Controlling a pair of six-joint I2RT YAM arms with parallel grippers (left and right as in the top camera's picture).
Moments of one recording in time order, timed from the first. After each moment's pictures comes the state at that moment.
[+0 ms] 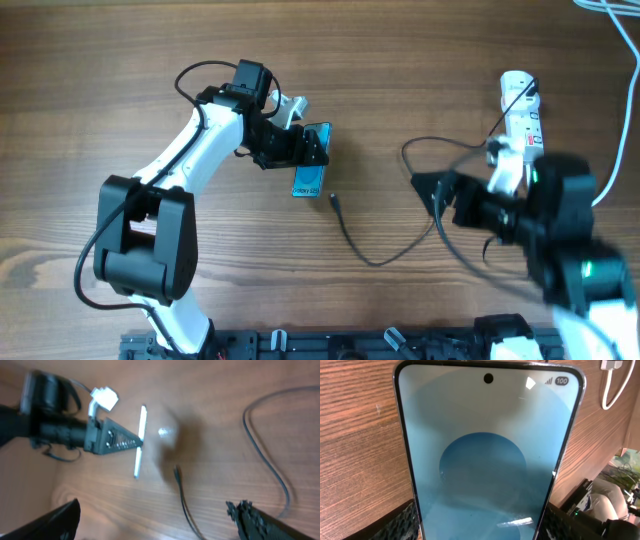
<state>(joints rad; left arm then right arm) -0.27 1.90 1.34 -0.85 0.65 -0.11 0.09 0.87 0.93 -0.86 -0.52 0.44</state>
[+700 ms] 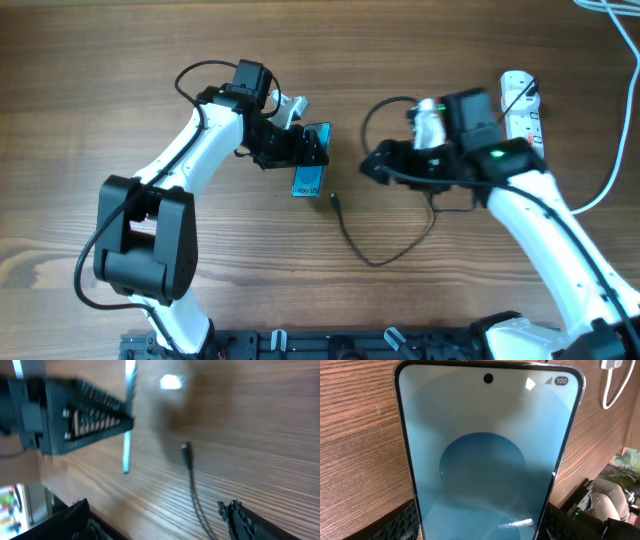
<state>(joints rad) -0.27 1.90 1.34 -0.85 0.65 -0.10 0.33 1.41 1.06 -0.75 -0.54 0.44</state>
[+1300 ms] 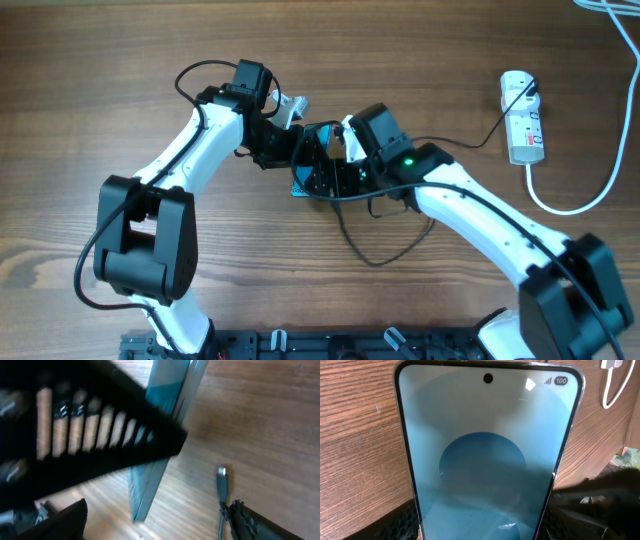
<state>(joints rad) -0.27 1.90 1.34 -0.85 0.65 -0.10 0.59 1.64 1.06 -0.48 -0.41 0.52</state>
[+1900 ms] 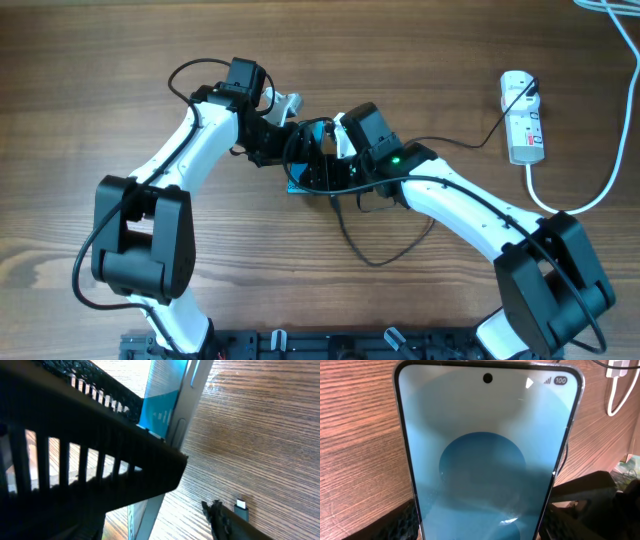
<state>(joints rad) -0.25 1.90 1.34 -0.84 0.63 -0.10 0.59 1.72 1.06 -0.34 -0.44 0.56</state>
